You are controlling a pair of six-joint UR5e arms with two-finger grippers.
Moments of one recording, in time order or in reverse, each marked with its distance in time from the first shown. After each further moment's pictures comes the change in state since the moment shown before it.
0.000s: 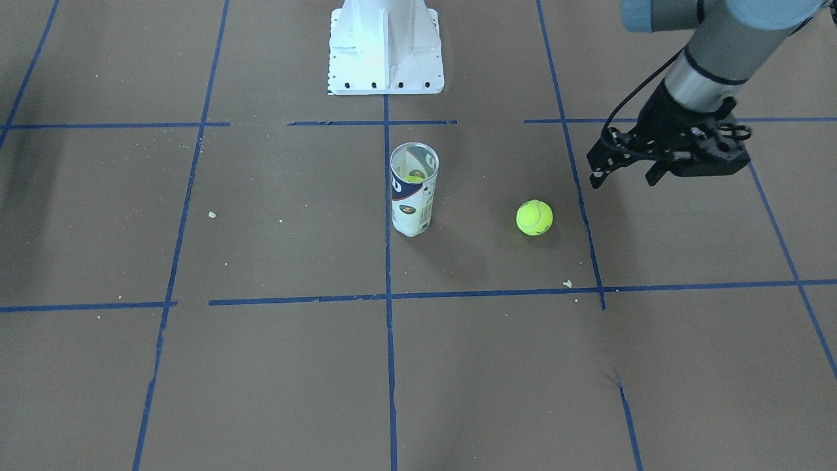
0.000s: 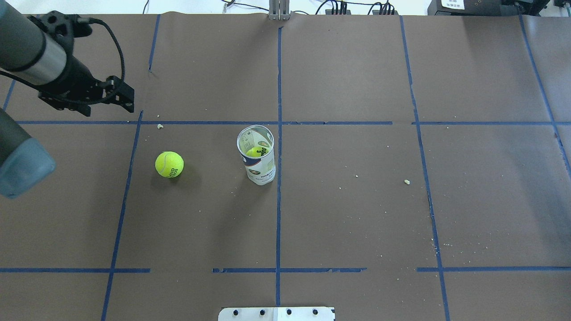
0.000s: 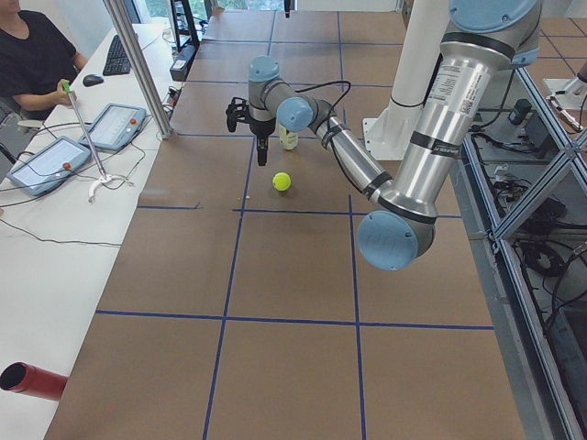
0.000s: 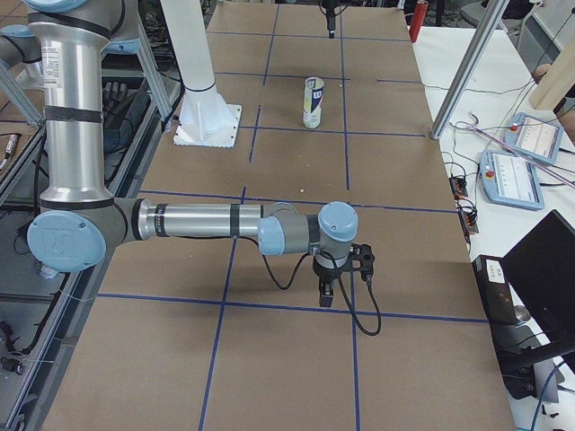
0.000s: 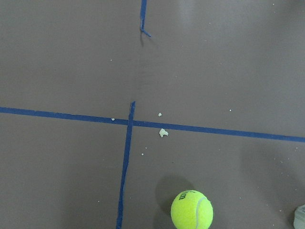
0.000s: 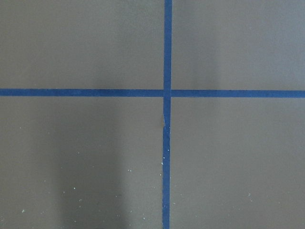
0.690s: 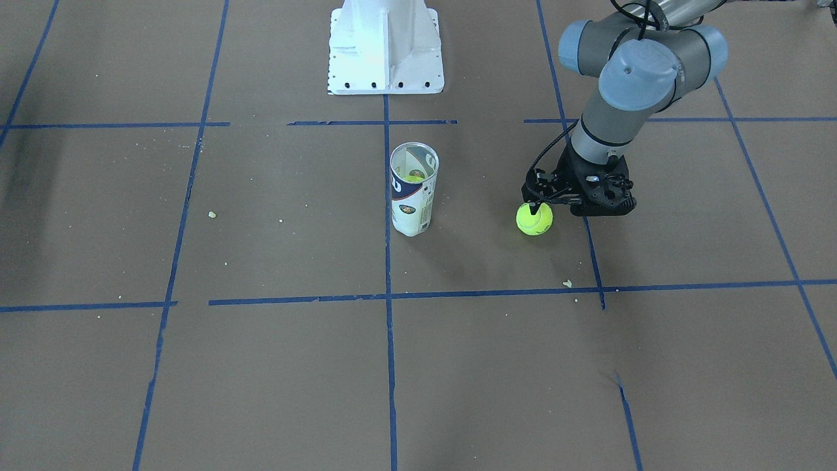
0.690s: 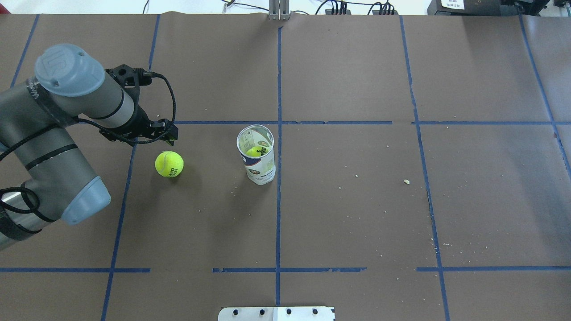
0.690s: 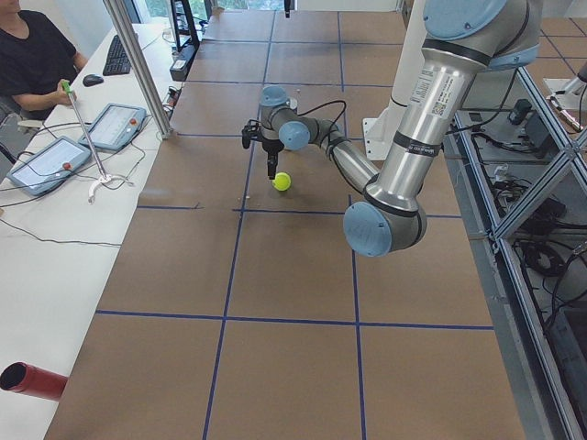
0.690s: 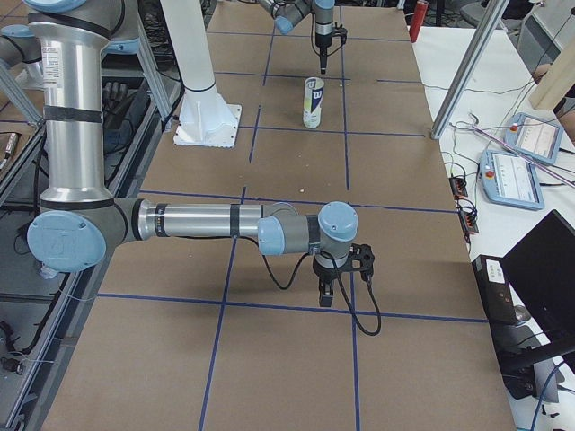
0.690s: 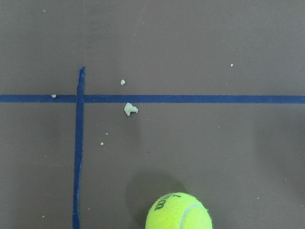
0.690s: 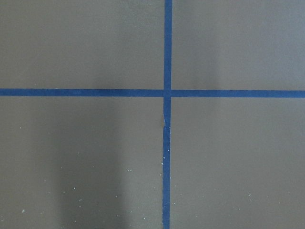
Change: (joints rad) left arm 0.158 -0.017 0.171 -0.171 0.090 -0.080; right arm 0.000 0.000 0.000 0.000 0.000 0.000
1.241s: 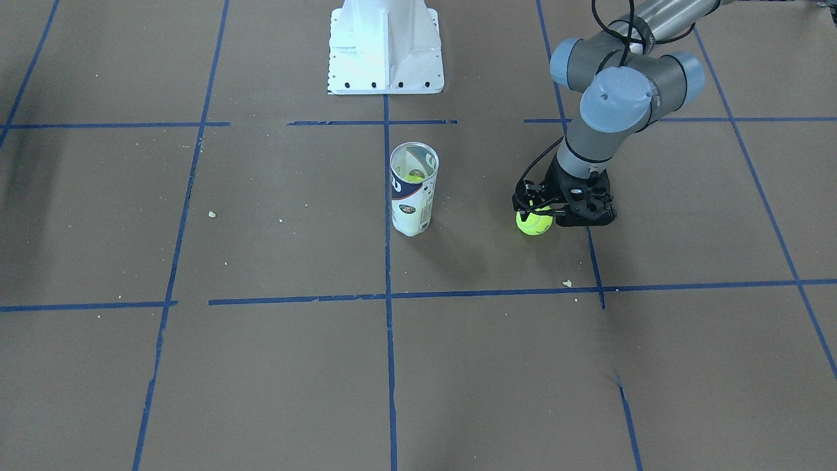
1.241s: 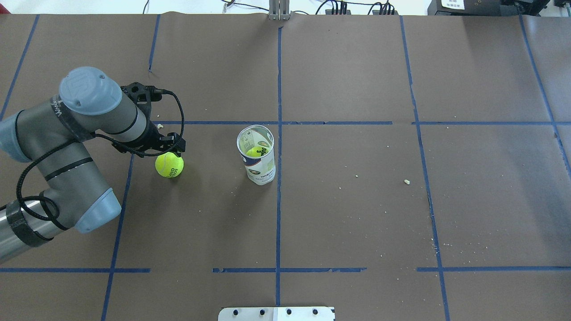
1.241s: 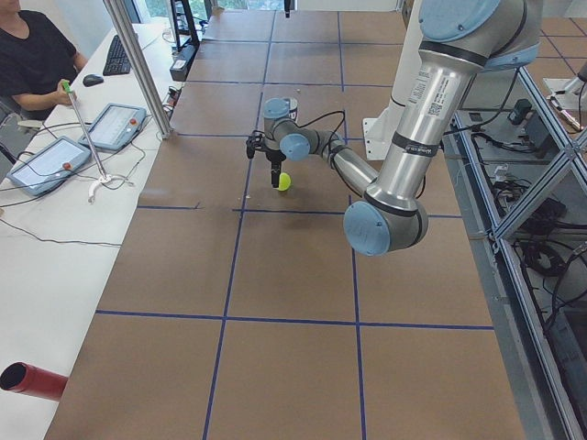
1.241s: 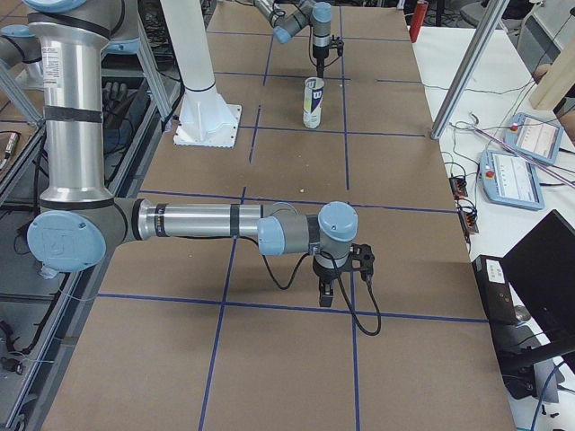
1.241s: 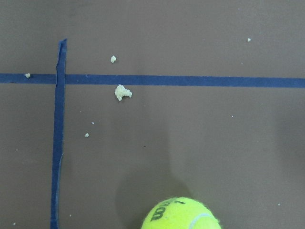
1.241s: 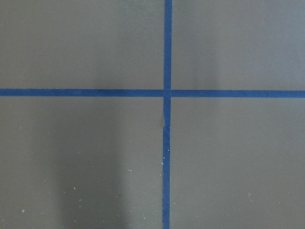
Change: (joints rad) left arm 0.049 0.001 0.076 -0.081 0.018 -0.024; right arm 0.000 0.000 0.000 0.000 0.000 0.000
